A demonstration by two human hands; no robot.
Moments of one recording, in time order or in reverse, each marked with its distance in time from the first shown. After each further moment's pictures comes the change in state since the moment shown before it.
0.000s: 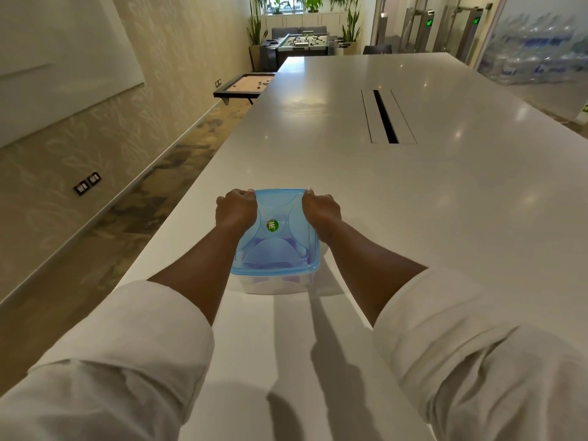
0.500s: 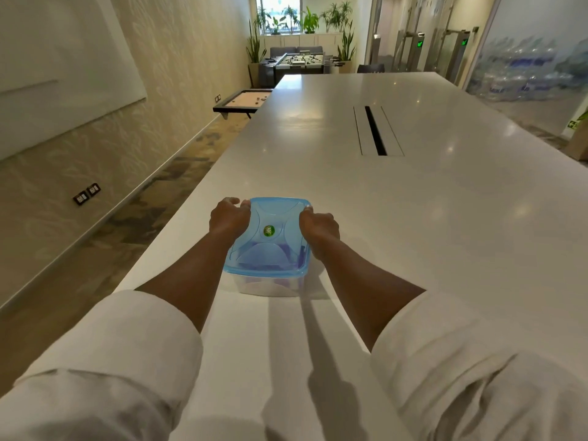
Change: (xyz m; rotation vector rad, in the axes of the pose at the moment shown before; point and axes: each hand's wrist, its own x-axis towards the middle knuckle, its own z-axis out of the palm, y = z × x) left_hand -0.029 0.004 -0.016 -0.086 0.001 0.004; right_hand -0.032 0.017 -0.015 -0.018 0.063 0.071
